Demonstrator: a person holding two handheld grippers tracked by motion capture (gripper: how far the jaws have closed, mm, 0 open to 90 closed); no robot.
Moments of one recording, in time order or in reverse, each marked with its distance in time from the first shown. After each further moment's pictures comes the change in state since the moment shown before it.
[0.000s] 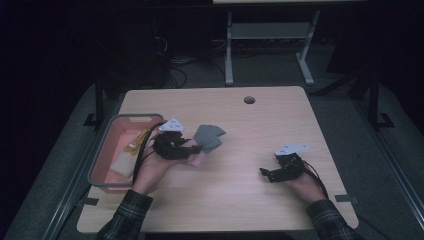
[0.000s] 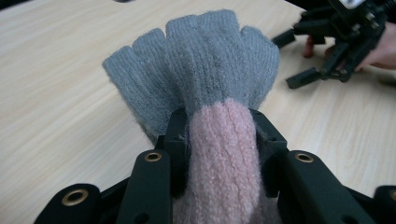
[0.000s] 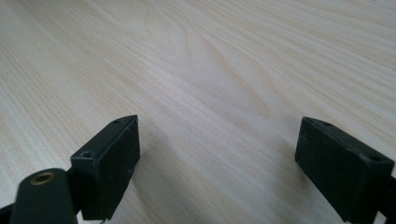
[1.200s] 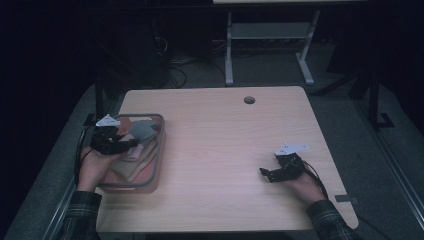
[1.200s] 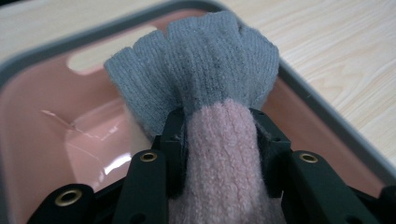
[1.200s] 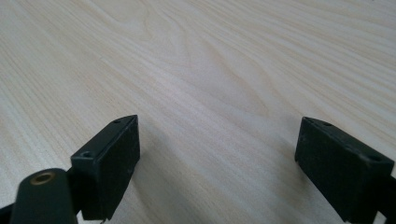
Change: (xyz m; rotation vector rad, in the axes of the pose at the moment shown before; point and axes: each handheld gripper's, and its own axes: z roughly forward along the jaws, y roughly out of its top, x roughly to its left) left arm 0.105 -0.070 -0.097 0.095 0.340 -0.157; right arm 0.000 0.000 0.000 0.000 -0.003 0.001
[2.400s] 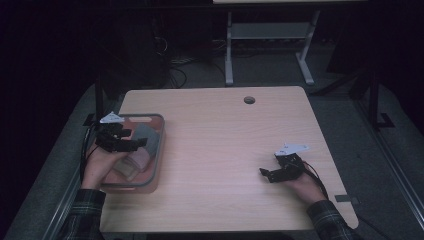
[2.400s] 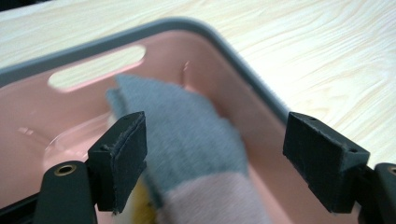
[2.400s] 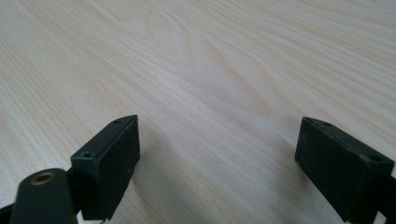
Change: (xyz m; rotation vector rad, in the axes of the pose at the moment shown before) left arm -0.009 0.013 0.003 -0.059 -0.030 -0.047; right arm 0.000 0.000 0.000 0.000 0.004 -0.003
